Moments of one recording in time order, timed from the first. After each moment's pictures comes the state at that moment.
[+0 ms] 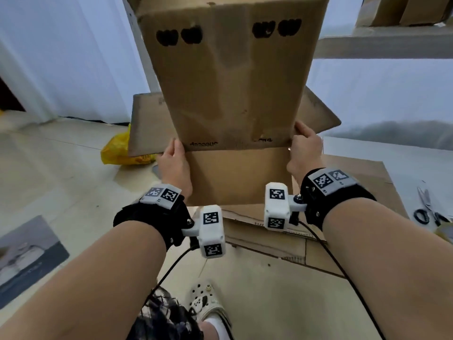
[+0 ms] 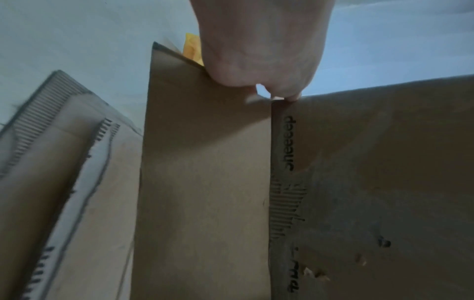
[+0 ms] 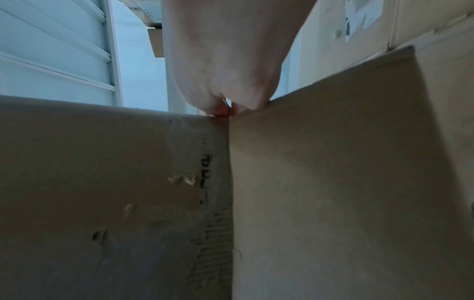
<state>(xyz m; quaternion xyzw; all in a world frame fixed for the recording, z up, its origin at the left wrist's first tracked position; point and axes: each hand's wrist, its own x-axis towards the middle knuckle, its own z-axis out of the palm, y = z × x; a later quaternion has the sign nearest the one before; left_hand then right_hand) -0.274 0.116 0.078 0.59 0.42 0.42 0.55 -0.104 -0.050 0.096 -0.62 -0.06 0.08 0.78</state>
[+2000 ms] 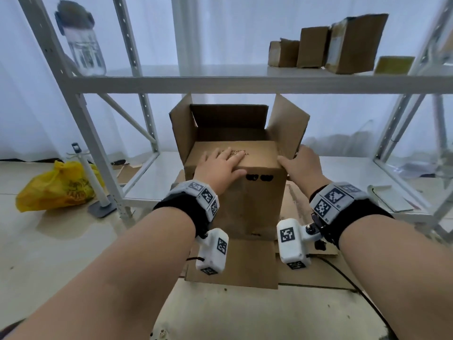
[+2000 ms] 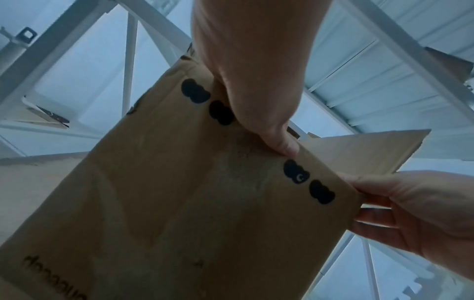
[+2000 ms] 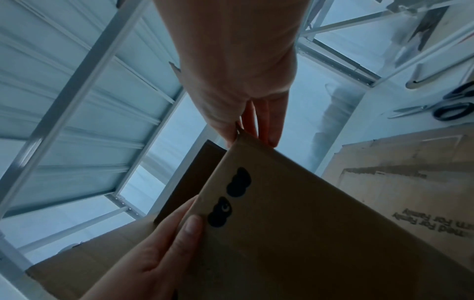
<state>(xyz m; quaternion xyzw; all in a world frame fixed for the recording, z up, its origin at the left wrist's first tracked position) -0.136 -0.003 0.120 0.99 0.06 0.10 -0.02 -0.062 -0.192 0.132 -0.88 -0.14 -0.08 0.45</state>
